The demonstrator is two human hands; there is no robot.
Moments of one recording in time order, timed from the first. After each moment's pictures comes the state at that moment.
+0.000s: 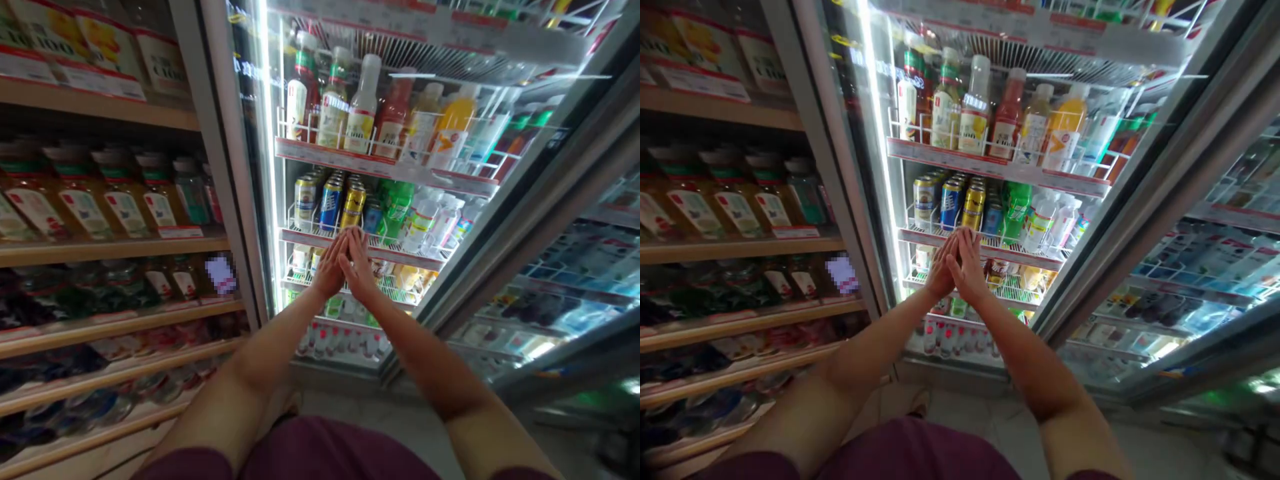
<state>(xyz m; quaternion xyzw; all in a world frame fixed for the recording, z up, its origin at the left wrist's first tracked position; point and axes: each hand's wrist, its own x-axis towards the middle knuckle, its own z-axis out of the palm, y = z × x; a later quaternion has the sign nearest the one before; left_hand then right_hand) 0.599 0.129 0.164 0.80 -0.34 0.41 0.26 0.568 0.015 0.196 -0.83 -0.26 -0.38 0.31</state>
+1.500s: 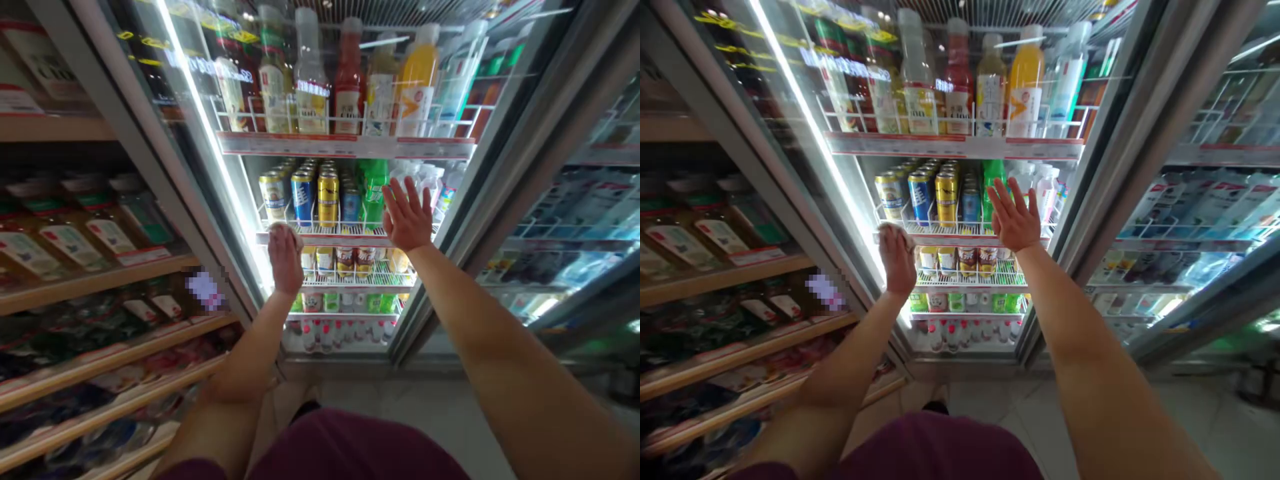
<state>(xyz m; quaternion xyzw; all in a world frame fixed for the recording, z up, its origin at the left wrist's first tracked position) 0.644 0.183 0.129 0.79 -0.24 0.51 0.25 0.582 -0.139 0.267 -0.84 -0.12 -0.52 -0.06</state>
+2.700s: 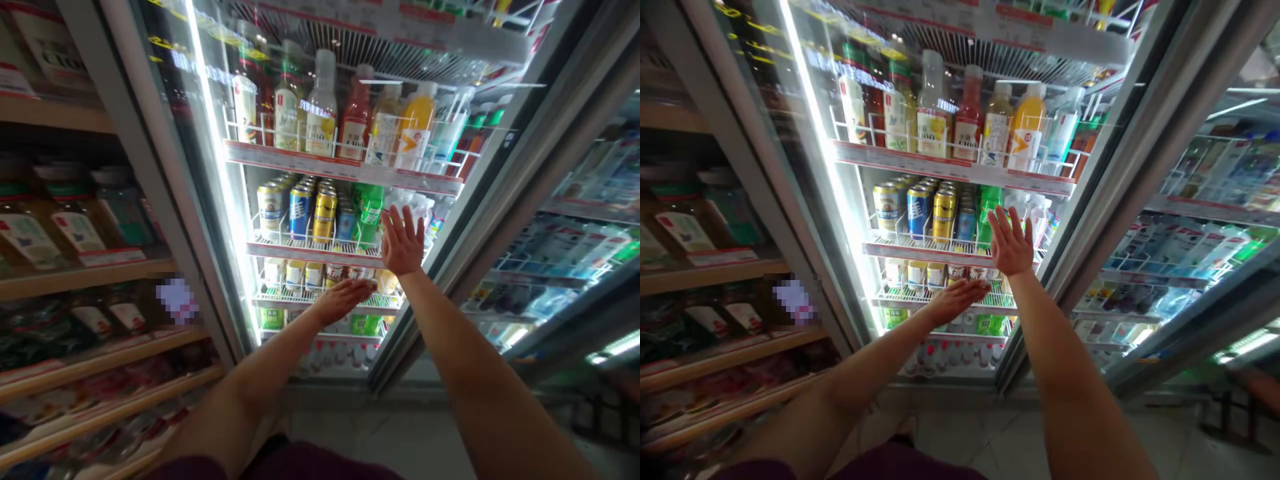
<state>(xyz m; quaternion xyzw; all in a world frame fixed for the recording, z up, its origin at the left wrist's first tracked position) 0.612 0.065 0.132 0.67 -0.56 0.49 -0.01 0.588 -0.142 0.262 -0.80 -0.11 -0.58 -0.11</state>
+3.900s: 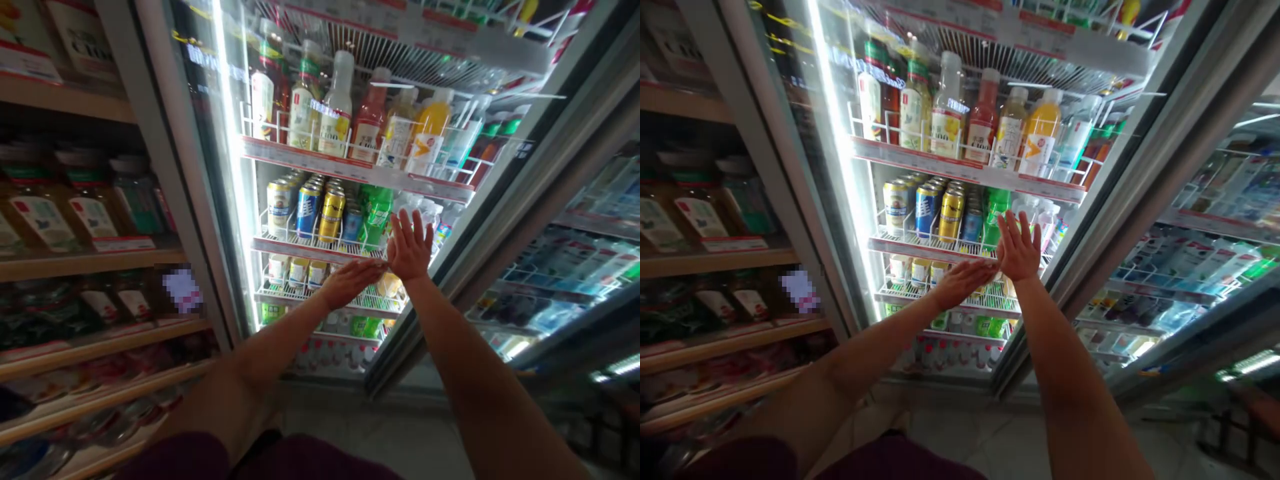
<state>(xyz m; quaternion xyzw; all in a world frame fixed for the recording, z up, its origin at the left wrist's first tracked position) 0.621 0.059 0.166 0.72 -0.50 0.48 0.00 0.587 -0.142 0.262 -0.76 -0.13 -0.62 -0.13</state>
